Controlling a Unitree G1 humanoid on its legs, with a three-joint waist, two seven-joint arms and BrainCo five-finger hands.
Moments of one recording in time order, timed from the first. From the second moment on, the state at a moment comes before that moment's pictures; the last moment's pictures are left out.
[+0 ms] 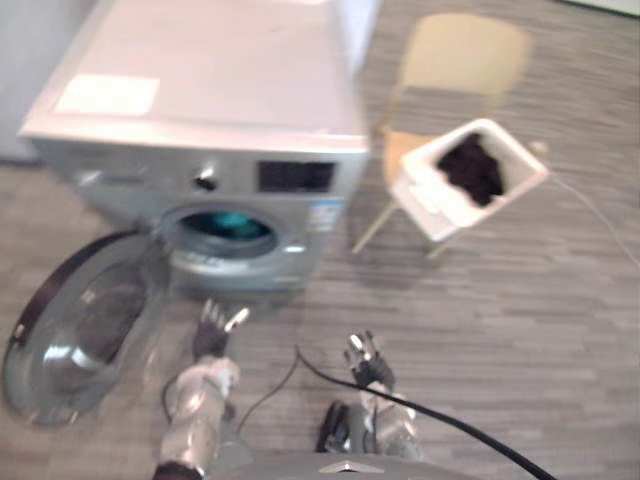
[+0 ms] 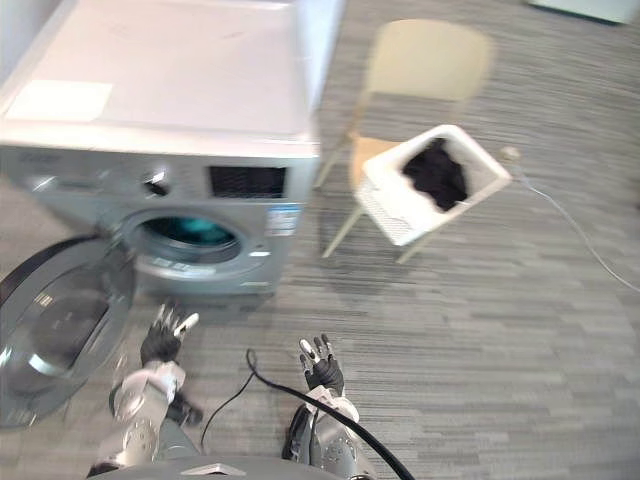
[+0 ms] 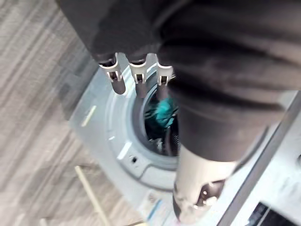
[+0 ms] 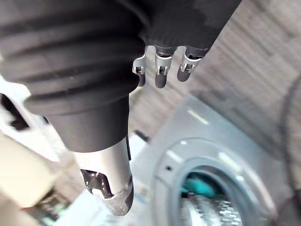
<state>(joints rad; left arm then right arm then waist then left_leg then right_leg) 0.21 0.01 -0.07 0.37 -0.60 -0.16 0.06 0.19 0.03 0.08 0.44 0.84 -0.13 0.08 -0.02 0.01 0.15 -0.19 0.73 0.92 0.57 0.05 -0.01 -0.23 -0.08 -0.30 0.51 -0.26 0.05</state>
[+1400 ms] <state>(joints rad) 0.19 -0.05 -0.26 0.36 -0.37 -0.11 0.04 0.31 0.06 -0.32 -0.37 -0.09 -0.08 -0.38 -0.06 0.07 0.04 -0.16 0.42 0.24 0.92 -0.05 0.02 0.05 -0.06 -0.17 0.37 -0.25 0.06</state>
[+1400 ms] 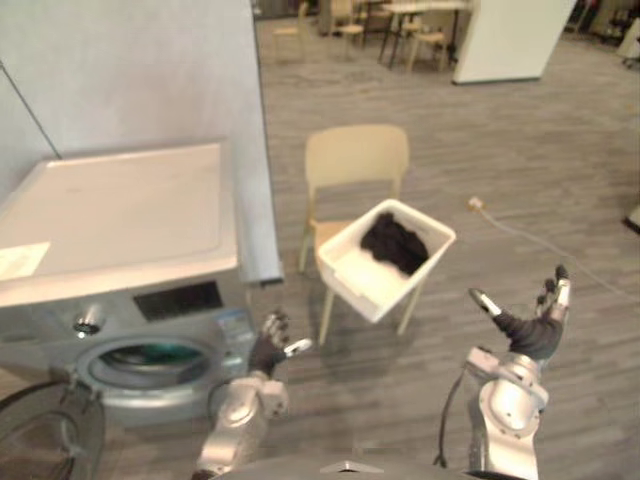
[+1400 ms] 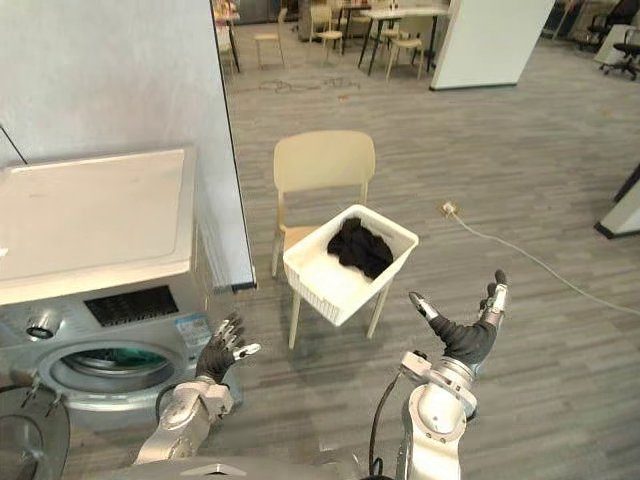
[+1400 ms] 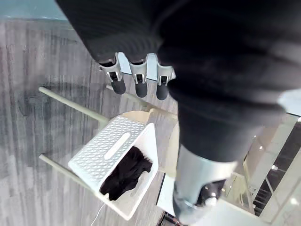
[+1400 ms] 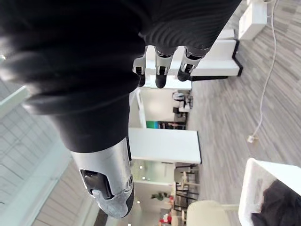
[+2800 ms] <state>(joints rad) 0.22 -0.04 -0.22 0.33 -0.37 -0.09 0.03 0.35 0.07 -0.20 -0.08 0.24 -0.13 -0.17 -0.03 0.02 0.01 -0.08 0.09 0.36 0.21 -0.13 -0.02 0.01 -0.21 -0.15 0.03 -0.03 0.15</state>
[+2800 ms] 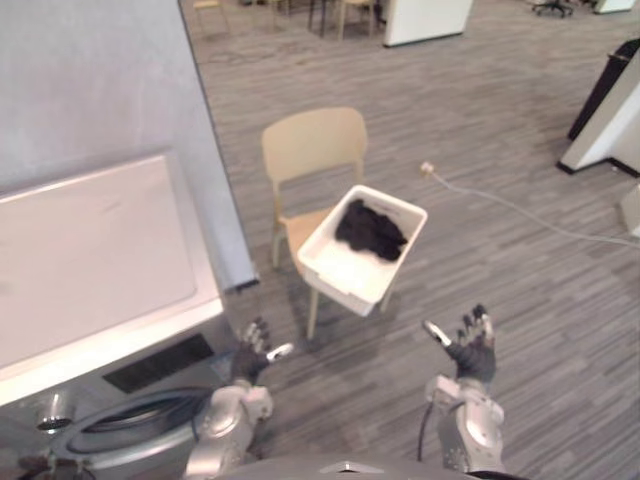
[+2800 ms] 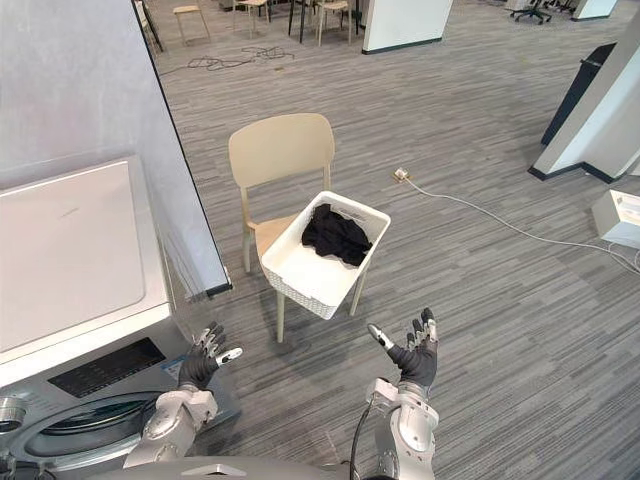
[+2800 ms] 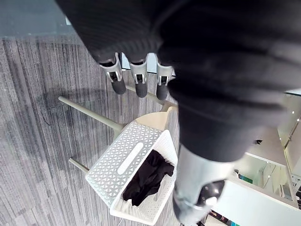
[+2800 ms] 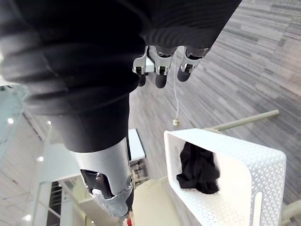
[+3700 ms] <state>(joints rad) 0.20 -0.02 -0.01 0.49 -0.41 -0.06 0.06 0.21 -0.04 -0.02 0.15 0.36 -0.16 -0.05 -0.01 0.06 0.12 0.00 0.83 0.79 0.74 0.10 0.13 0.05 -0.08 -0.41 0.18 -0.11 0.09</state>
